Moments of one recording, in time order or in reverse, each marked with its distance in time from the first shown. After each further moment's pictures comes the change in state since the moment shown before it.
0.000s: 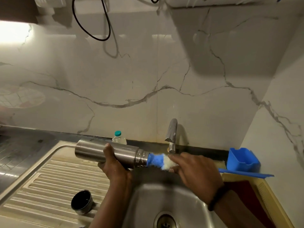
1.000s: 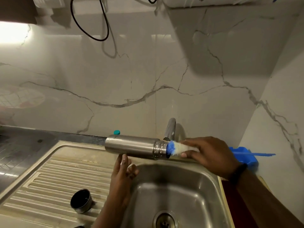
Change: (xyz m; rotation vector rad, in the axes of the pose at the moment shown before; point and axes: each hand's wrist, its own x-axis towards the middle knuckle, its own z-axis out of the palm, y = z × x) left_hand 0.000 -0.017 -0.048 0.342 -0.418 -0.145; right_hand 0.015 0.047 -0.043 0.134 -0.061 0.032
